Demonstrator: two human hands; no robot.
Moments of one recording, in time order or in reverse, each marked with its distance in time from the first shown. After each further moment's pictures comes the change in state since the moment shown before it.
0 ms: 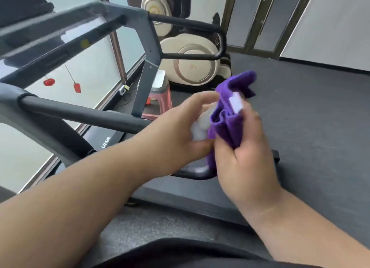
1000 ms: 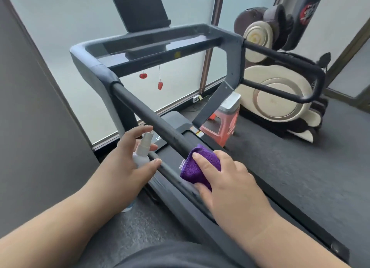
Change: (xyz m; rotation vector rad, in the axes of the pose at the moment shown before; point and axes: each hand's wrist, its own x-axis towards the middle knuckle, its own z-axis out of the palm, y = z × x) left_hand -0.091 -0.026 0.012 0.224 0.806 -0.663; right_hand 0.040 0.076 0.029 -0.658 -0.882 -0.383
